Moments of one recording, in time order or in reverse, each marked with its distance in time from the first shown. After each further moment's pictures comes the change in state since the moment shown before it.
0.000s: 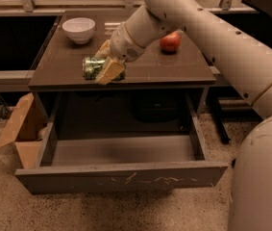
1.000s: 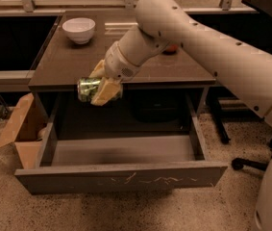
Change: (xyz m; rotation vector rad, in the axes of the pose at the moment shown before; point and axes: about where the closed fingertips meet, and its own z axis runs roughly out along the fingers) arm -0.003 0.057 0.027 -0.080 0.022 -0.016
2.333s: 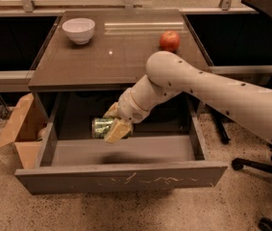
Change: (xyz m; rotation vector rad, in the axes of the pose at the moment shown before) arm 0.080 0.073 0.068 -0.057 -0.005 0.157
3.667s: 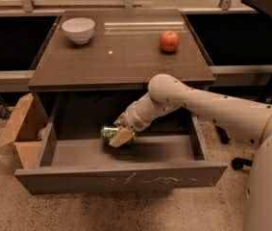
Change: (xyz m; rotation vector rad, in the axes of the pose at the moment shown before) arm 0.078 -0.041 0.057 0.054 0.006 0.188
